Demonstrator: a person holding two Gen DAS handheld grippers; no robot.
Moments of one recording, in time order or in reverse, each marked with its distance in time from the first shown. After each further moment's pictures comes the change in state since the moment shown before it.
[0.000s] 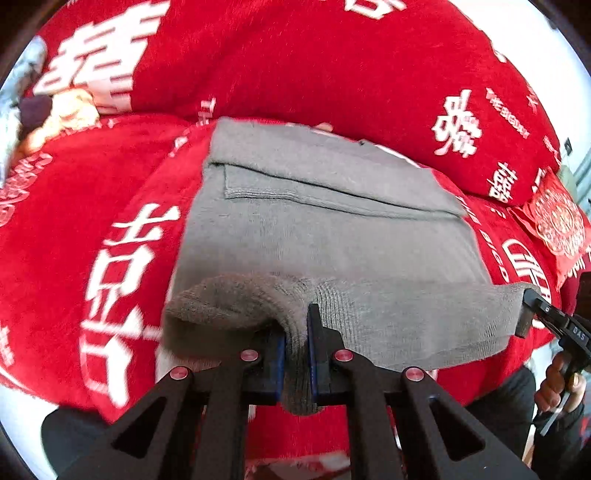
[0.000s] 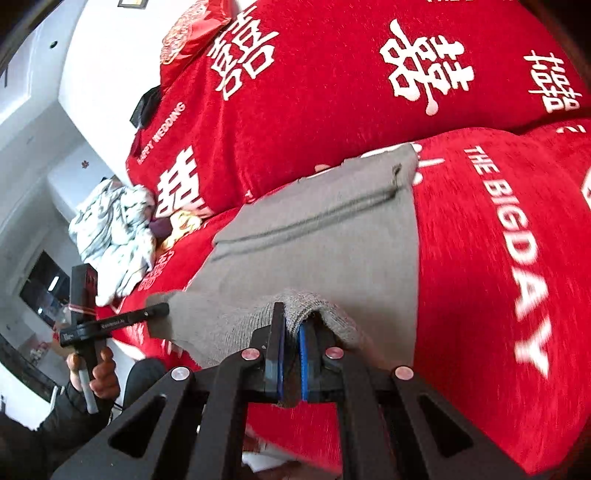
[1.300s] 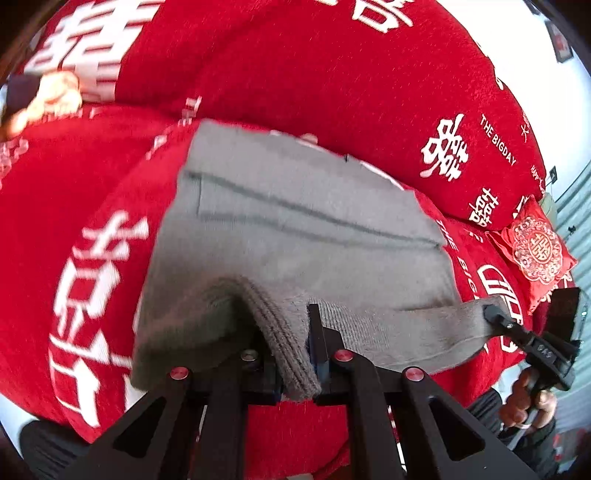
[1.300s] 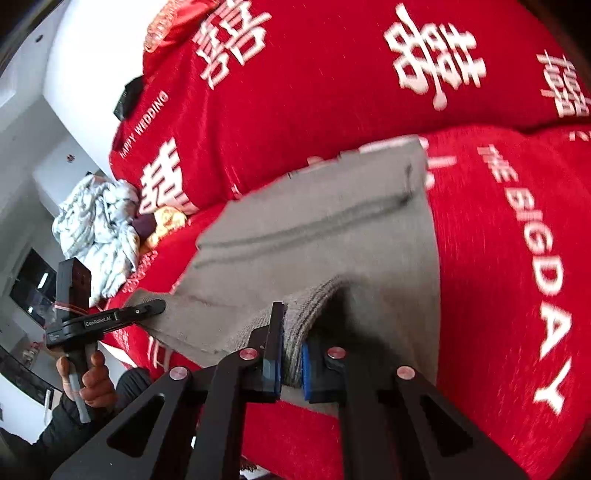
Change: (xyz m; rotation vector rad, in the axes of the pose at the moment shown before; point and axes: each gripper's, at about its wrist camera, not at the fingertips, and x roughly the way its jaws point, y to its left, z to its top) left arm -0.001 -0.005 0.019 -0.049 -0.041 -0.106; right arm 0.020 0.015 0.023 -0.009 0.023 -0.041
